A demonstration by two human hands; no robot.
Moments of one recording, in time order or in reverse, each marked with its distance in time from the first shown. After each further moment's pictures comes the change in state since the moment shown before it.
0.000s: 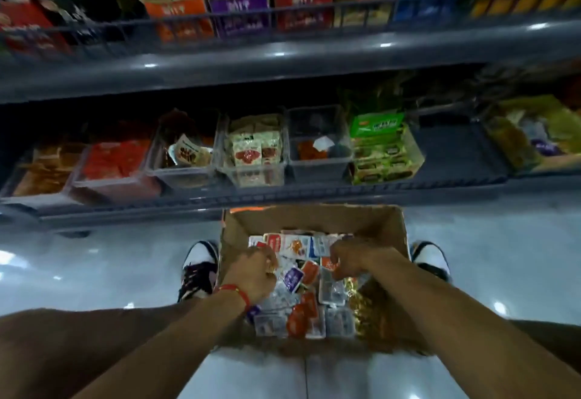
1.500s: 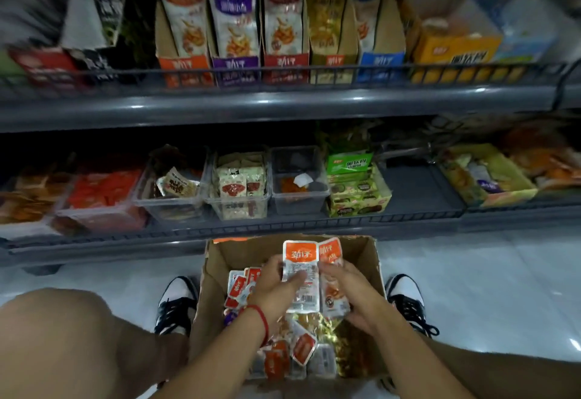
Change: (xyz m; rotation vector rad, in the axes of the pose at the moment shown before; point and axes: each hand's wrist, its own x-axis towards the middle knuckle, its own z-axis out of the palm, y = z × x) left_hand -0.016 0.075 0.018 -1.053 0.072 -0.044; right_hand -0.083 -0.010 0.025 1.789 0.227 -0.130
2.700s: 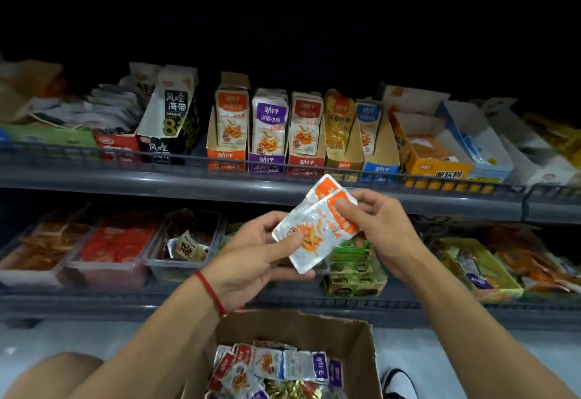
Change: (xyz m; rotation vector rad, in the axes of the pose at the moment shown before) left_hand -0.061 0.202 -0.084 -0.465 -0.398 0.346; right_hand -0.082 -0.230 0.064 -0.450 0.078 -0.786
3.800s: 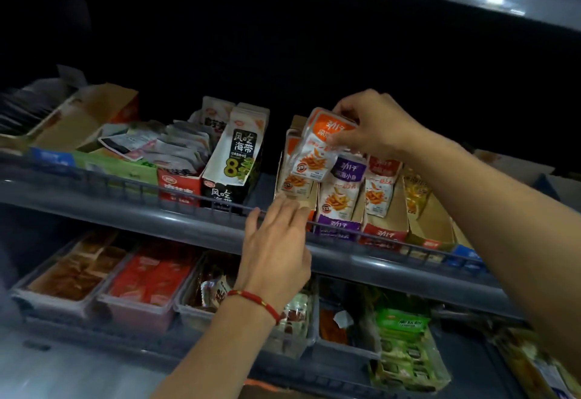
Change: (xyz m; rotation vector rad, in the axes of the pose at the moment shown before) left_hand 0.062 0.074 -0.079 1.593 0.603 0.471; right_hand 0.200 -0.171 0.117 -1.099 -0.084 -0.550
